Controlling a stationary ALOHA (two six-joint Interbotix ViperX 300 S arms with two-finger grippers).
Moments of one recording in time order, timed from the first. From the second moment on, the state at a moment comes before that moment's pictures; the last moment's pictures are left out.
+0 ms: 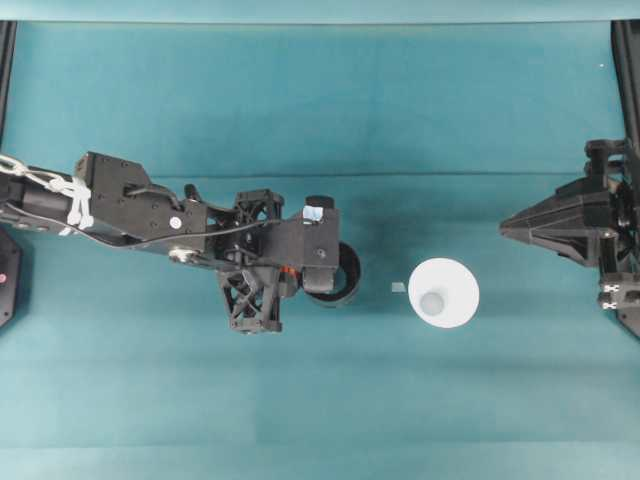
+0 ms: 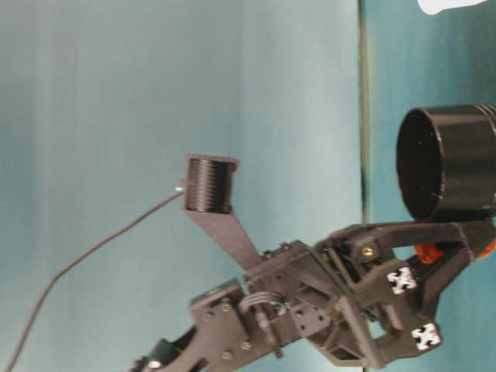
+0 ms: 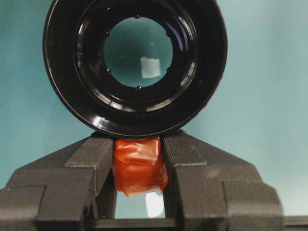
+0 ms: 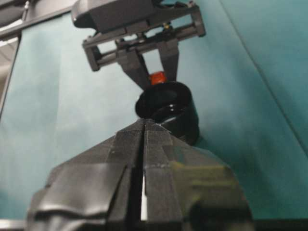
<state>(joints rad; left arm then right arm) 0.01 0.17 0.46 0.02 0.42 0.02 -0.04 -0.95 1.15 0.09 0.08 0.23</state>
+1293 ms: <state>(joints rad) 0.02 0.16 0.48 0.02 0.42 -0.01 -0.04 -0.95 1.16 0.09 0.11 0.26</state>
